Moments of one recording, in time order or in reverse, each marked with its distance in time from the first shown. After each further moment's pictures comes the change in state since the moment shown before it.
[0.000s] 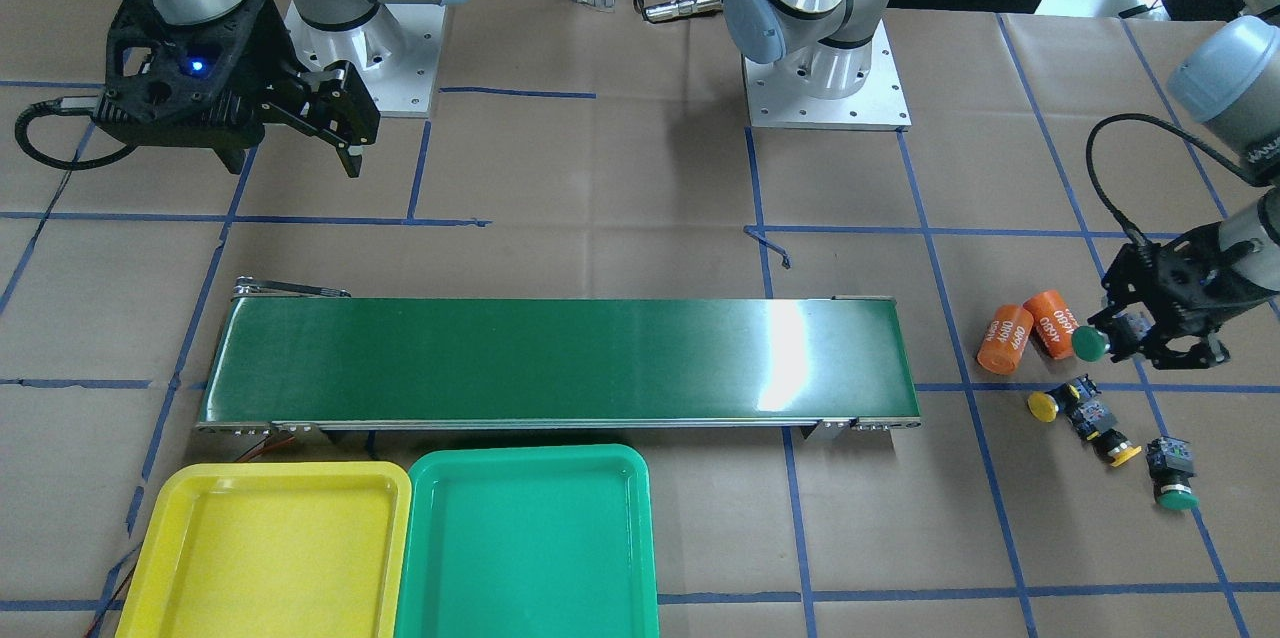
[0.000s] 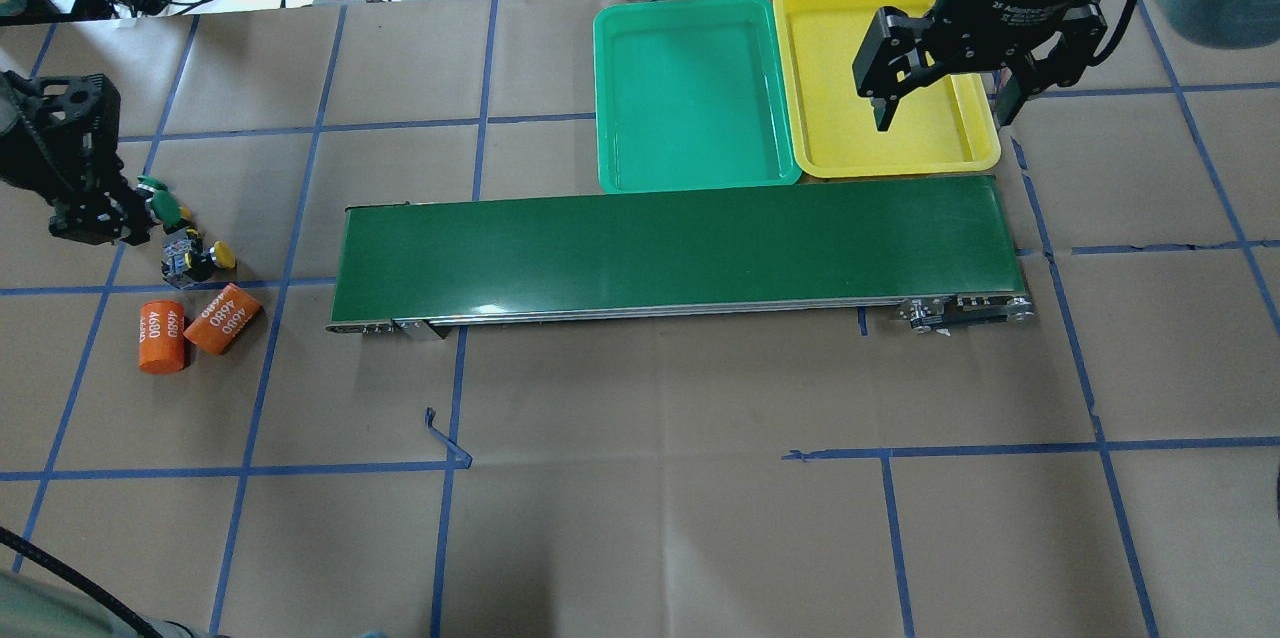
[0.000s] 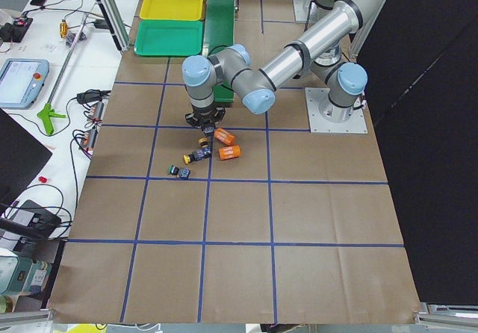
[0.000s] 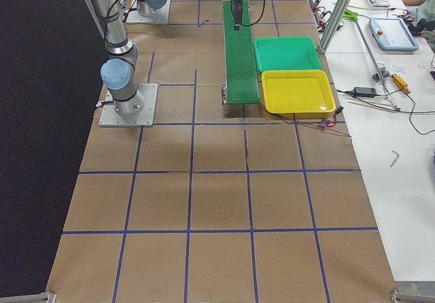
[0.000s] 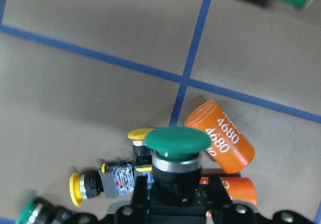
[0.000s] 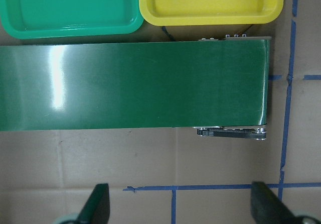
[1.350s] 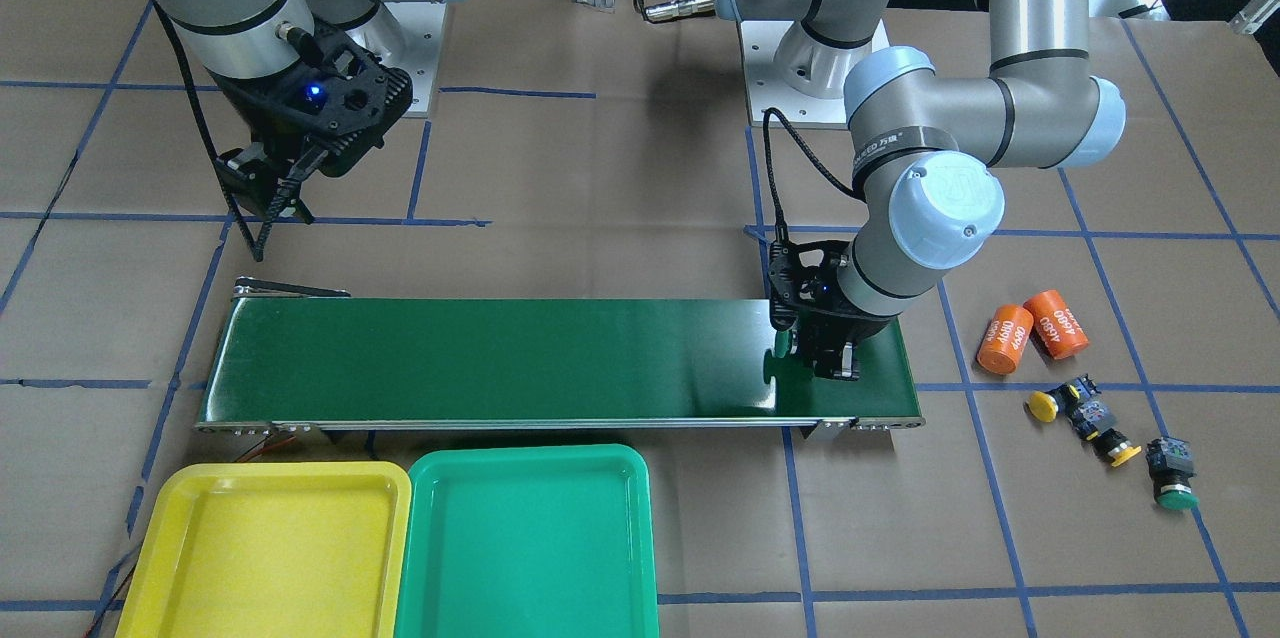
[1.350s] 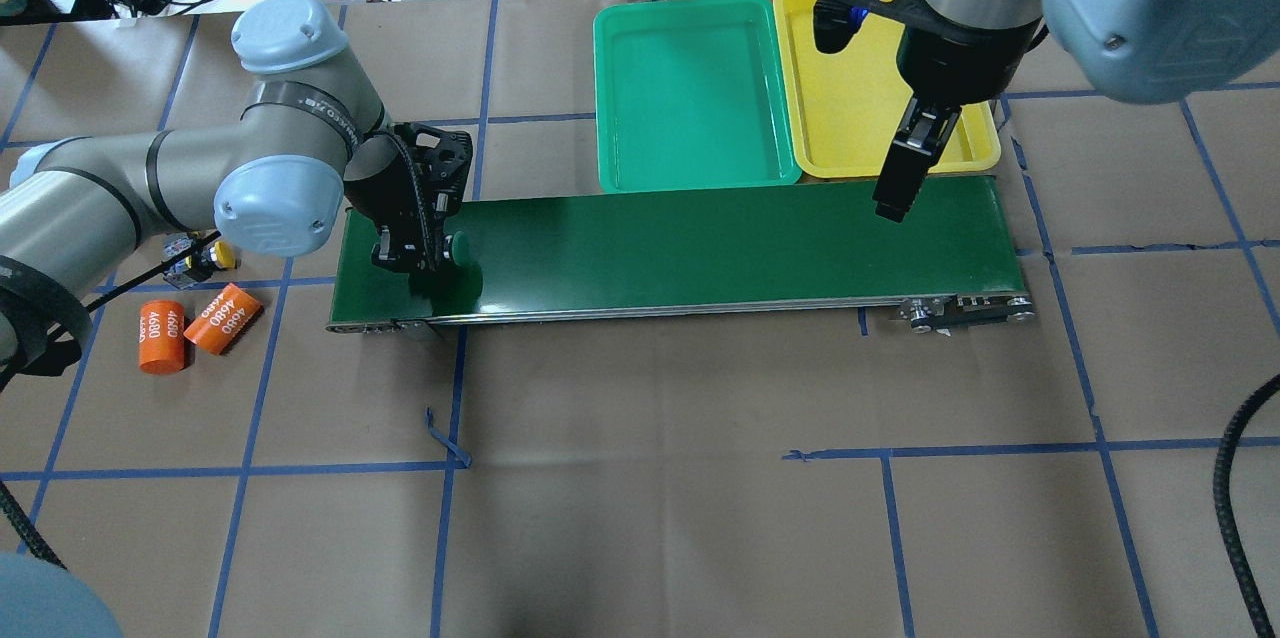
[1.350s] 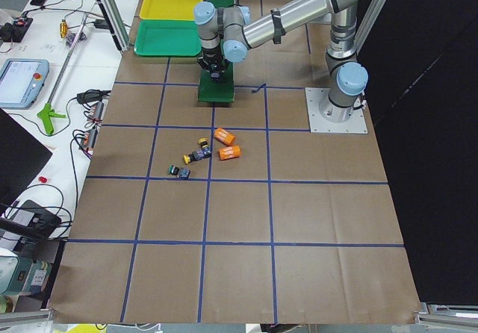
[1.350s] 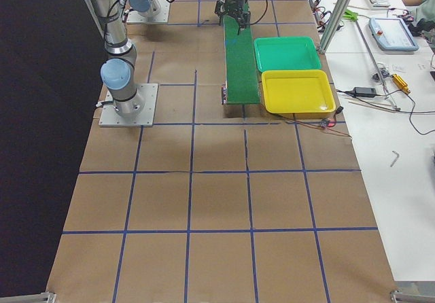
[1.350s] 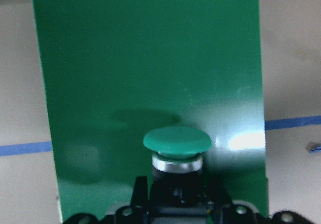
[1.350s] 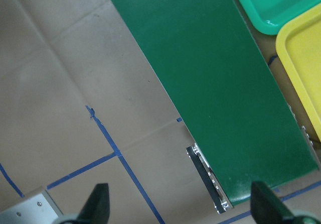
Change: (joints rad) left arm -0.450 -0.014 -0.202 0.187 0.002 -0.155; right arm 0.038 0.025 0.083 -0.005 -0.002 -1.070
